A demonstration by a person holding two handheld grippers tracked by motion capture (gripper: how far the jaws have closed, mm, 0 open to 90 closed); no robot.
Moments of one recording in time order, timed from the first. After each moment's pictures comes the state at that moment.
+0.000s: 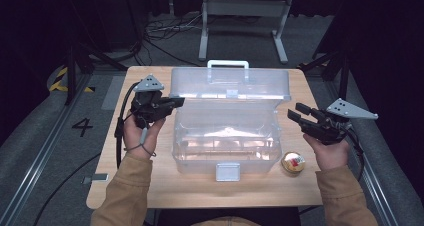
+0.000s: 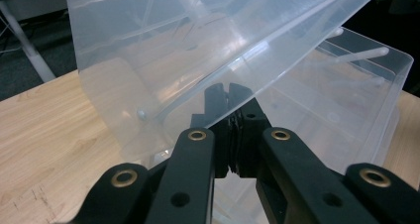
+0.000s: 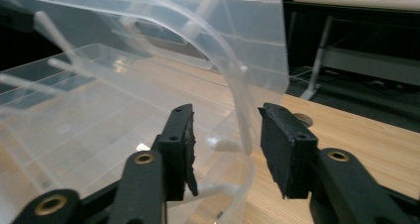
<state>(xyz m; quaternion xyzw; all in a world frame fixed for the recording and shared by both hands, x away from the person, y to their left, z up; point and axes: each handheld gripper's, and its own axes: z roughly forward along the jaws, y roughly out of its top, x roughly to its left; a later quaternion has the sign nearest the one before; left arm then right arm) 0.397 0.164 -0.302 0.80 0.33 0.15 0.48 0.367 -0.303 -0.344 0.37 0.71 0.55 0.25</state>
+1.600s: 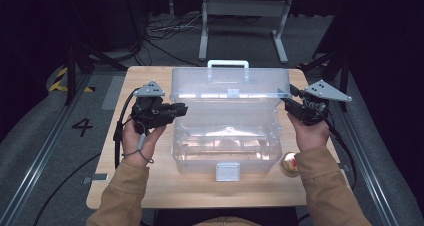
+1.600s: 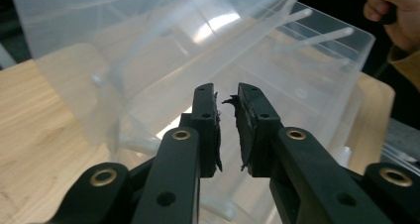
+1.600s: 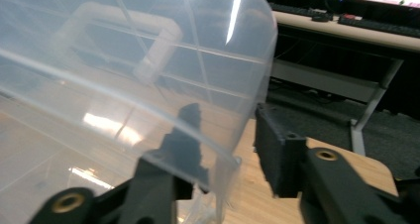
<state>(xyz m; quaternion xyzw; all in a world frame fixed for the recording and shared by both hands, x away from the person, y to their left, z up) 0.386 0.165 -0.309 0.81 0.32 0.10 0.48 0.402 -0.257 -0.323 0.39 0.69 0.50 0.35</state>
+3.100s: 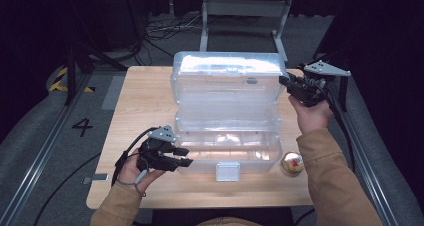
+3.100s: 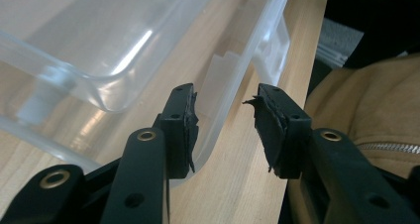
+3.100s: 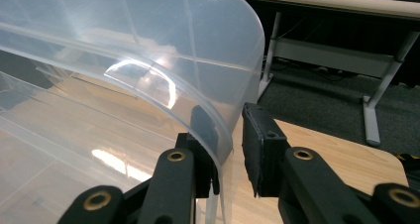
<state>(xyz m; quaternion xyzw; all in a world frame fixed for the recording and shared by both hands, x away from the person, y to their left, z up) 0.343 0.153 -0.386 0.89 0.23 -0.02 0.38 0.446 -0.262 -0.303 0.43 0.70 0.49 0.30</state>
